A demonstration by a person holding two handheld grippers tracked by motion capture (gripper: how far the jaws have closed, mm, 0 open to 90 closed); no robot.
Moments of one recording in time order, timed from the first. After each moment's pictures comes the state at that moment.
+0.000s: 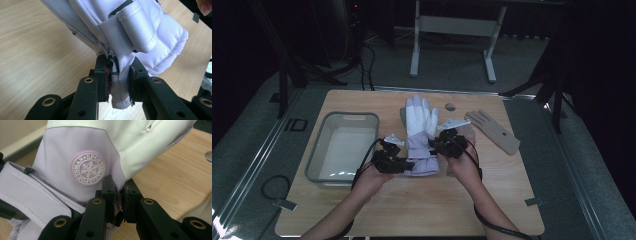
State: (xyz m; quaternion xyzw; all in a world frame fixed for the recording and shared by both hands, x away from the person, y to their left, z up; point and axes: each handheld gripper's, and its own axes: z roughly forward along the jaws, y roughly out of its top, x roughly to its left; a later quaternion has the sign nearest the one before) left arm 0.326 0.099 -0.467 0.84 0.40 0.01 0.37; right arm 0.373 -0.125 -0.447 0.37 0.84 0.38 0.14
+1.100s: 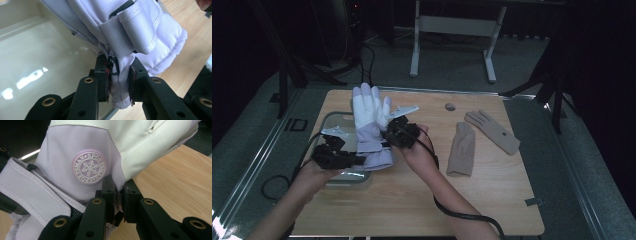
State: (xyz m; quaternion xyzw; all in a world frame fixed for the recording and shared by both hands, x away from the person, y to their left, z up) left arm 0.297 0.240 -0.421 0.82 0.44 0.04 0.35; right arm 0.371 0.009 -0.411 0.29 0.85 0.41 0.12
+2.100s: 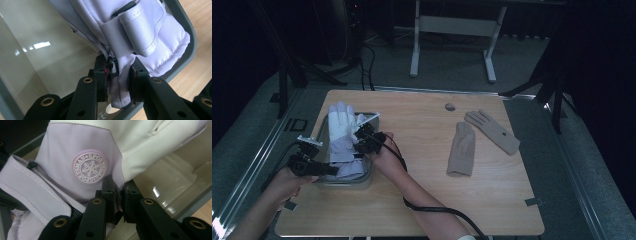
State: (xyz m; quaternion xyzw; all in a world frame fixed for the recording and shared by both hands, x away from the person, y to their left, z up) left arm 0.306 0.304 -0.480 0.82 0.50 -0.02 0.30; right arm 0.391 0.096 -0.478 0.30 0.88 0.36 0.03
